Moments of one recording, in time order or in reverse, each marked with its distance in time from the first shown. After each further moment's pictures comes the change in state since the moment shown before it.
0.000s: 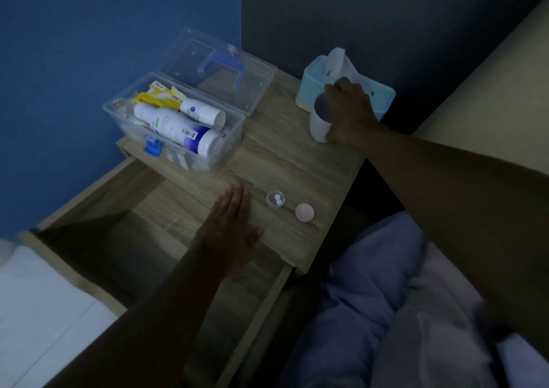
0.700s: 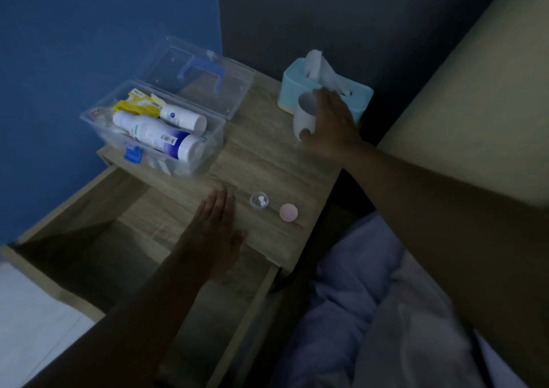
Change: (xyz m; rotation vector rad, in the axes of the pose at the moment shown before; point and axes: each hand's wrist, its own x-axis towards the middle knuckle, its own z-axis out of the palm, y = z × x) left_hand 0.000 0.003 -0.007 0.001 -0.047 0.004; right_hand -0.035 0.008 0.012 0.348 0.074 0.017
